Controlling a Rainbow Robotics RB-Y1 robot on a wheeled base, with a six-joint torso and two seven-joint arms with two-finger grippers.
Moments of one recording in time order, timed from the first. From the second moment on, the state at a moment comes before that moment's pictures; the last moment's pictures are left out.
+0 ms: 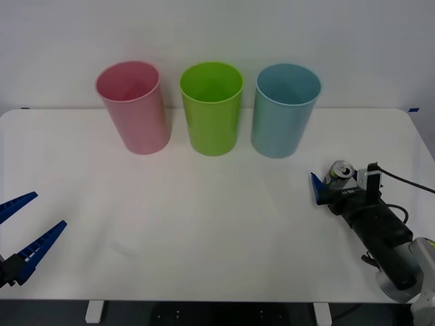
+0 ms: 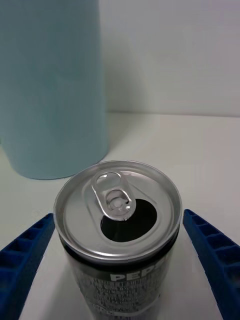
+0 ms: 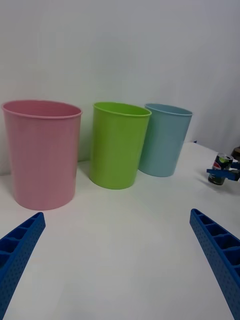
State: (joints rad) right arm -0.14 -0.25 -0.17 -1.14 1.03 -0.44 0.39; left arm 0.35 0.40 0.52 -1.66 -0.96 -1.22 0.00
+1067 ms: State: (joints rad) right arm -0.09 -0.25 -0.19 -1.24 1.02 -0.48 0.36; left arm 0.35 0.40 0.52 -1.66 -0.96 -1.22 0.00
